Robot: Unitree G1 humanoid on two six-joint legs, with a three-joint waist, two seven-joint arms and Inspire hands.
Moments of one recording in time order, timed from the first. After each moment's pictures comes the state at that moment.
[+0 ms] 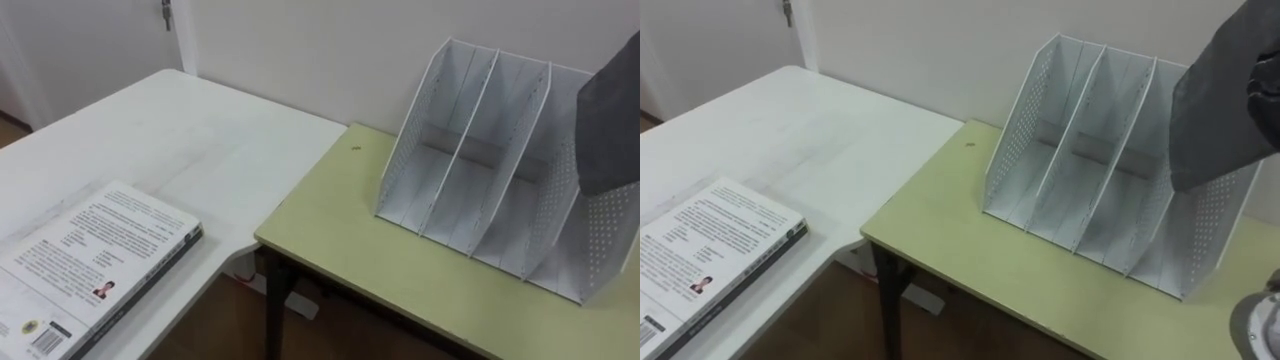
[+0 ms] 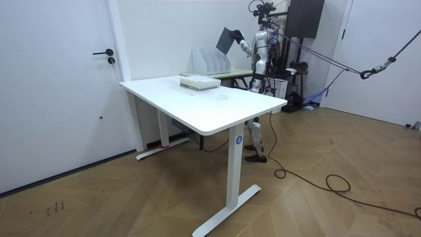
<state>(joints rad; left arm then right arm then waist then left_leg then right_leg) 0.24 0.26 0.04 1.21 -0.38 -0.07 -0.18 0.00 -0.42 -0.28 -0.34 0.10 -0.09 -0.59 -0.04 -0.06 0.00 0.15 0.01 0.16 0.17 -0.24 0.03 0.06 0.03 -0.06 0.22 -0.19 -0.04</state>
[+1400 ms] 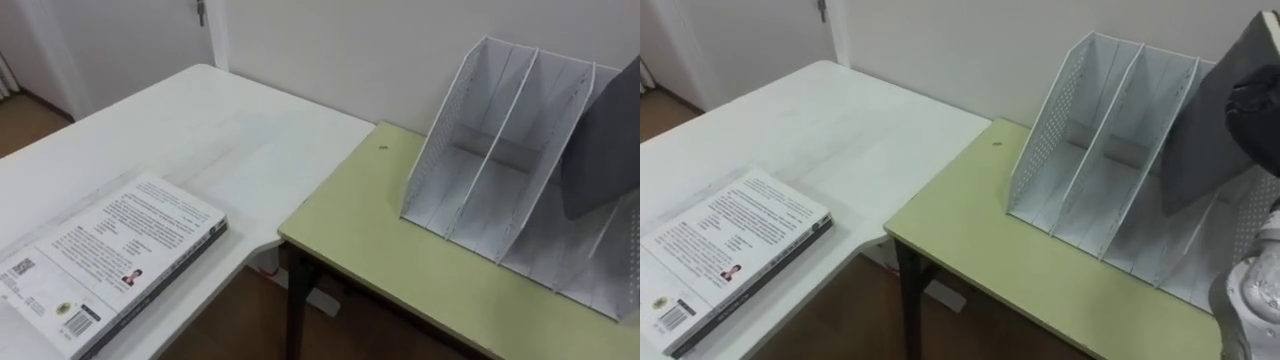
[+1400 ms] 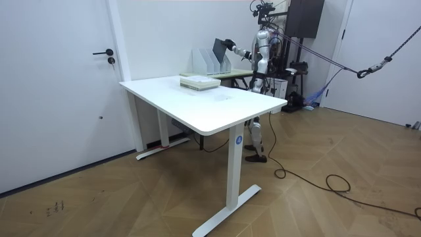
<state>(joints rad) 0.22 0.27 0.03 1.19 -0.27 -0.03 -0.18 -0.20 -0.43 -0.26 0.05 0.19 -0.05 -0.58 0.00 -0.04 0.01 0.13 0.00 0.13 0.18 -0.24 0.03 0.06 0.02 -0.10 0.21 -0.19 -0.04</state>
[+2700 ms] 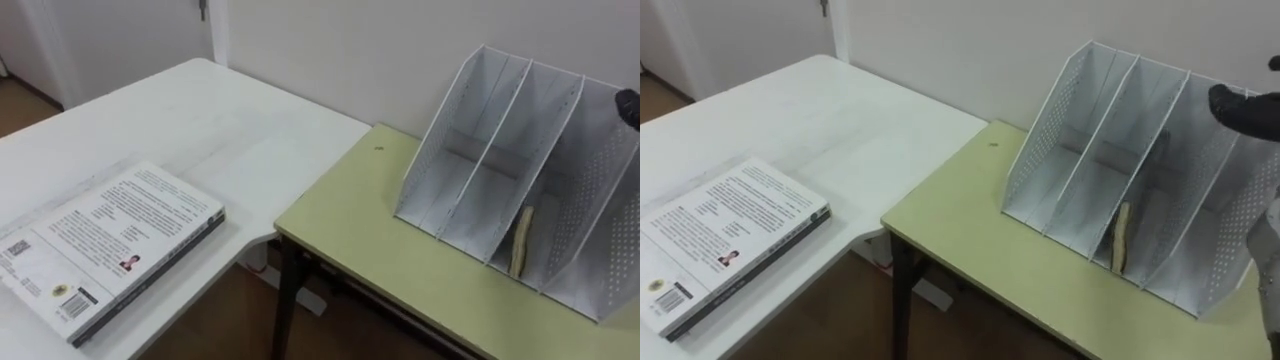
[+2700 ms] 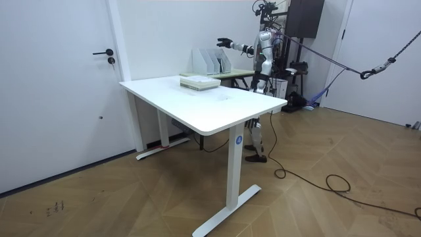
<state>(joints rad) 0.29 0.32 0.04 1.08 -0.10 0.10 -0.19 -0.46 -0.61 -0.26 0.46 0.31 0.07 -0.39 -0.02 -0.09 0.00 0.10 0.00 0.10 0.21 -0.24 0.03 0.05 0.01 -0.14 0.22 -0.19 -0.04</state>
